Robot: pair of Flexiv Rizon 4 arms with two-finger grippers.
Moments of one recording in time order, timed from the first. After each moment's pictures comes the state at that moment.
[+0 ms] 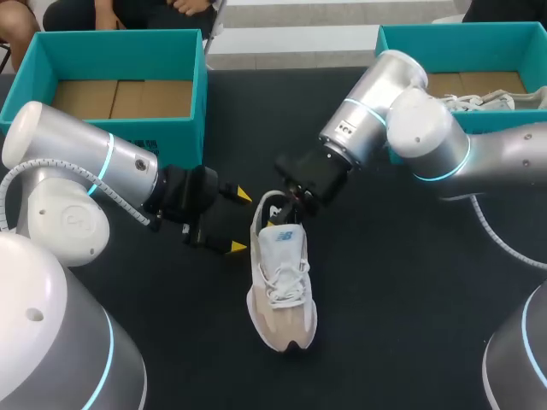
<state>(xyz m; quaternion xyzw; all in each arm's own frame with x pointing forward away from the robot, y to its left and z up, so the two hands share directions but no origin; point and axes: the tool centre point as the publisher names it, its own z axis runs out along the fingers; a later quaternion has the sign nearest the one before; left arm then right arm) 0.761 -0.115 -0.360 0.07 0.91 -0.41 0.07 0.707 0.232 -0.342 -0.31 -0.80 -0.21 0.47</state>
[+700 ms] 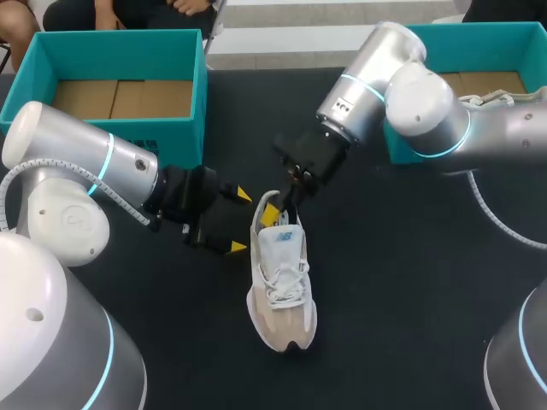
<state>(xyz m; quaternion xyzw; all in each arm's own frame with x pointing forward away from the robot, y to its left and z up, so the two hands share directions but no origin) 0.761 -0.115 -0.360 0.07 0.91 -0.41 0.07 0.733 0.230 -0.321 -0.30 -0.82 -0.21 0.44</state>
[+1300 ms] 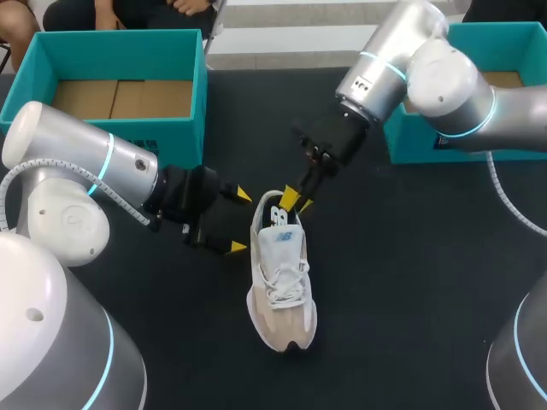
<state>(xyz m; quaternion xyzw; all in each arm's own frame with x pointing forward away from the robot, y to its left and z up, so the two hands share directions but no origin) 0.761 -0.115 -0.360 0.07 0.91 -0.41 0.07 0.753 0.194 -0.303 -0.33 -0.83 -0.20 0.41</state>
